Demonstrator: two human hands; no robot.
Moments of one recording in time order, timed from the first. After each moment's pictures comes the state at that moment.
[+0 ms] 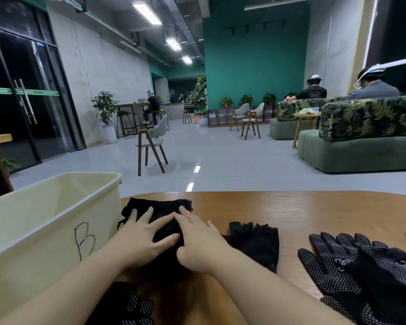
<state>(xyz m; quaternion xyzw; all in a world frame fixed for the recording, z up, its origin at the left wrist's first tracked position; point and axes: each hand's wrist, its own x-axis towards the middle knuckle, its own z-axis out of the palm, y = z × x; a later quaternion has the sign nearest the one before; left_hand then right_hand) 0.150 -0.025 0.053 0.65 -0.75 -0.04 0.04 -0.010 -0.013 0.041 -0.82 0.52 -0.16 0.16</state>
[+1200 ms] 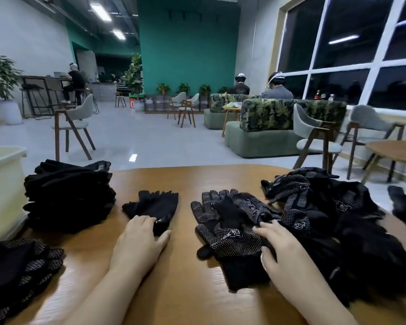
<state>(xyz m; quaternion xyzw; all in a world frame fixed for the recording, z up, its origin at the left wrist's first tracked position) -0.011 0.089 -0.010 0.59 -0.77 -0.03 0.24 -0.249 0.236 0.006 -0.61 0.73 -0.30 -0.01</state>
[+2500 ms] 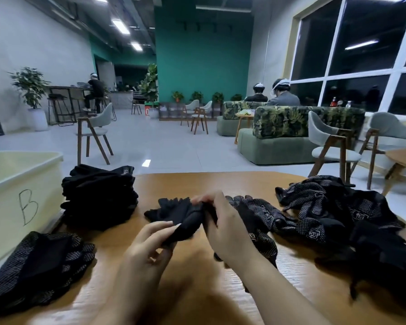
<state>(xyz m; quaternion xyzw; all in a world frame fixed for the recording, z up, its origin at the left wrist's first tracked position) 0.025 0.156 0.002 0.32 -0.77 -0.13 0.54 -0.151 0.164 0.040 -0.69 0.46 -0.56 0.07</state>
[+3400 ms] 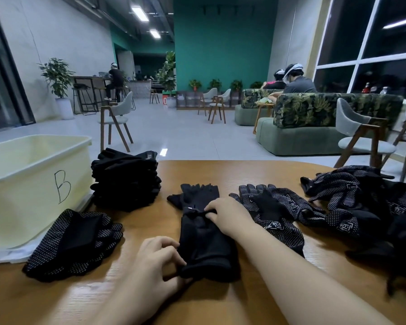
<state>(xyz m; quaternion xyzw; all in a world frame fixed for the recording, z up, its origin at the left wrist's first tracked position) 0.074 0.164 -0.031 0.41 -0.83 -0.17 0.34 -0.143 0.094 0.012 -0.73 0.66 -0.17 0.05</state>
